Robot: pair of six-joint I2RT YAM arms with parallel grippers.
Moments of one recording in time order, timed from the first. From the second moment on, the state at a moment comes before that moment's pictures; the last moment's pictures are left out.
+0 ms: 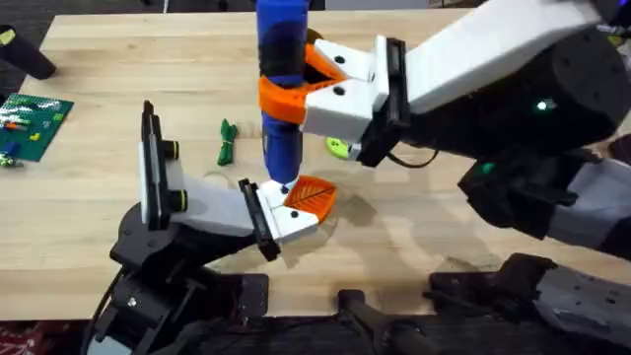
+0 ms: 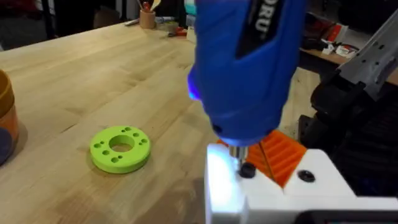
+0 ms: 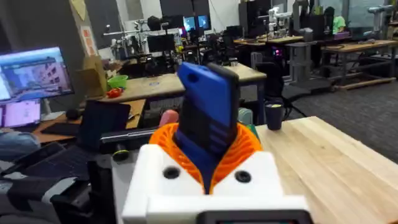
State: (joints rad) left arm -0.41 0.01 0.02 -0.09 0.77 -0.16; right arm 0.75 1.16 0.60 0.86 -0.61 0.29
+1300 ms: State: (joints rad) left arm -0.41 0.01 0.02 -0.09 0.77 -0.16; right arm 0.76 1.13 0.60 0.86 -0.63 0.28
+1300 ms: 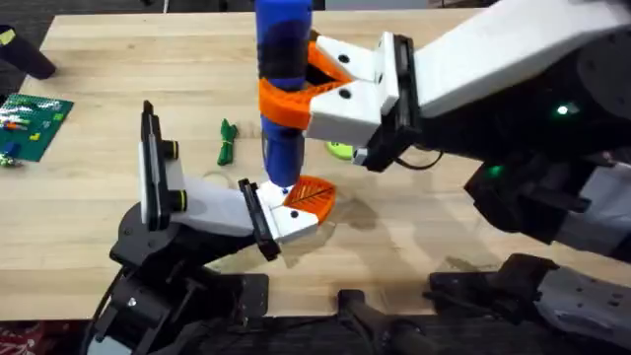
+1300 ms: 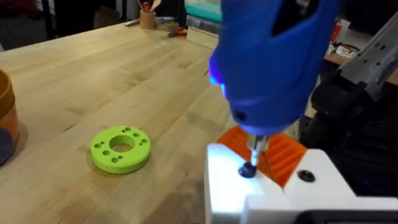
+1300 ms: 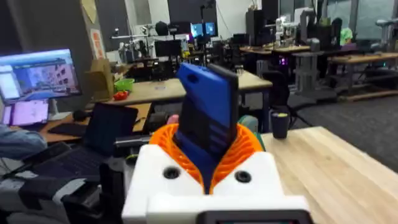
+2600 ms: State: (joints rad) left arm -0.41 0.01 0.02 -0.09 0.79 -0.17; right arm 0.77 1.13 0.79 0.74 -0.66 0.24
